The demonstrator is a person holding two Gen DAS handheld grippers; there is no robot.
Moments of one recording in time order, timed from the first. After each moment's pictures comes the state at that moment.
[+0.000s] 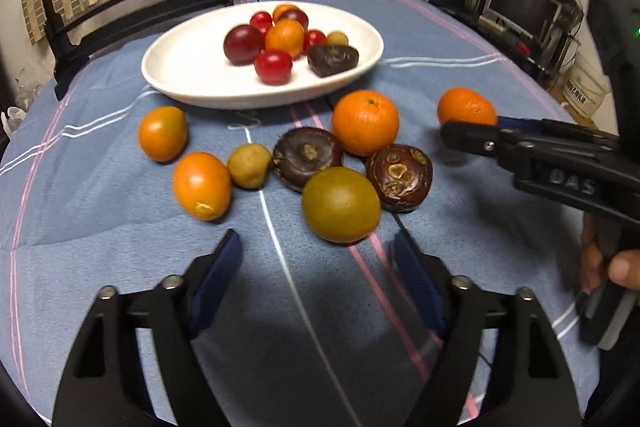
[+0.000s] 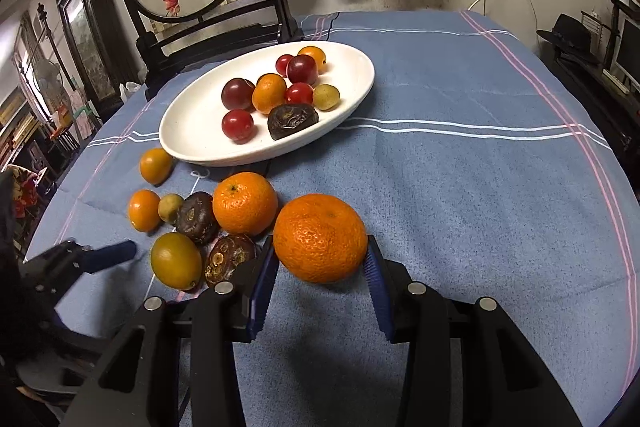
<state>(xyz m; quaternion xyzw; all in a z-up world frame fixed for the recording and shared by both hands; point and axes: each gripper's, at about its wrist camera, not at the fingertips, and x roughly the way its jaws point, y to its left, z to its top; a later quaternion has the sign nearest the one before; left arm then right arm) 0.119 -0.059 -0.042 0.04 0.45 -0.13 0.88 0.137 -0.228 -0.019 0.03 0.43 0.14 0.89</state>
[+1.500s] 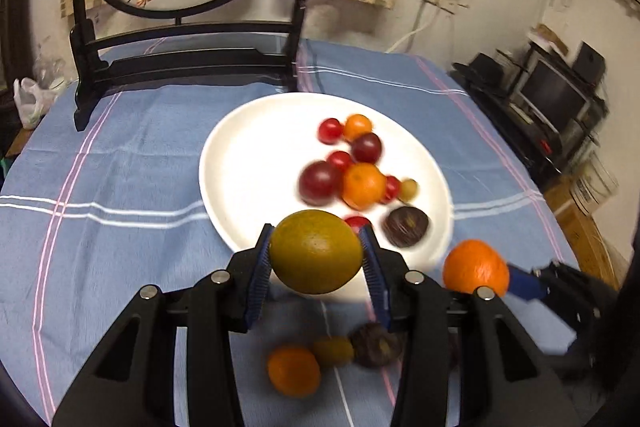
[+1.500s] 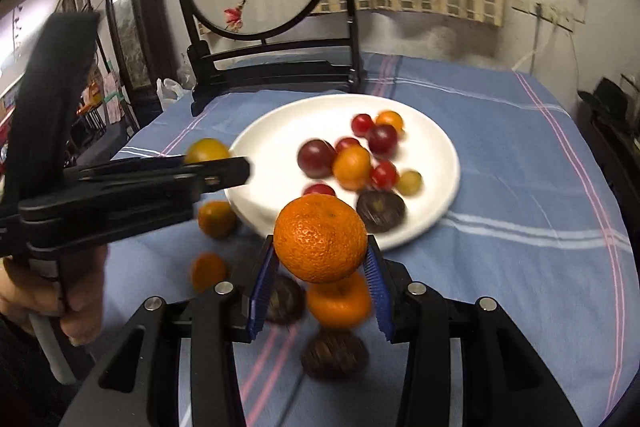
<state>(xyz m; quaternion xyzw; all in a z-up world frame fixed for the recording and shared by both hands) 0.229 0.004 0.031 -0.06 0.41 -0.08 0.91 0.179 -0.149 0.031 -0.03 0.38 0.20 0.90</state>
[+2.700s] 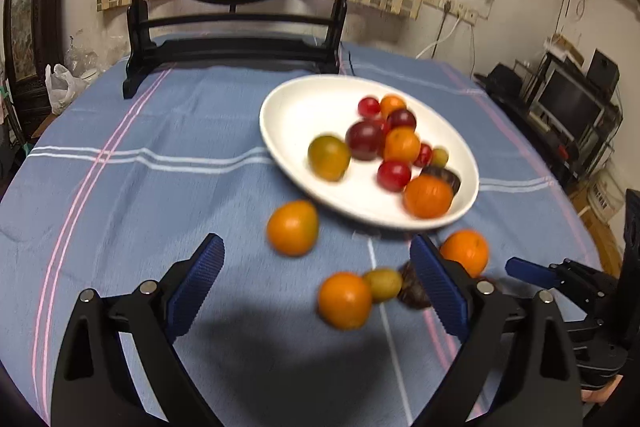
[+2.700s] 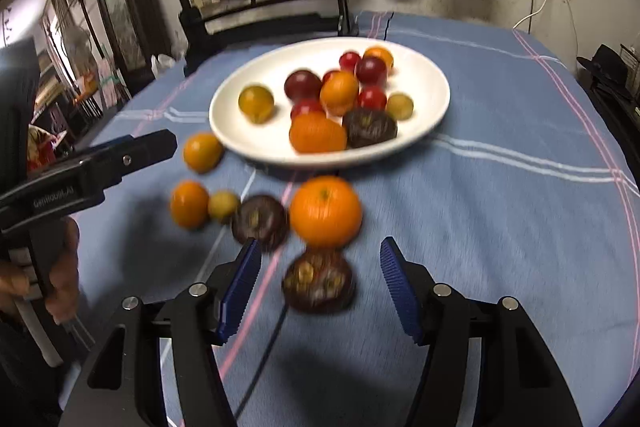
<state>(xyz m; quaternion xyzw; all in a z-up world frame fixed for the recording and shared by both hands) 0.159 0.029 0.002 -0.06 0.38 -0.05 0.92 0.141 -0.177 -0.014 -0.02 0.44 0.19 0.88</state>
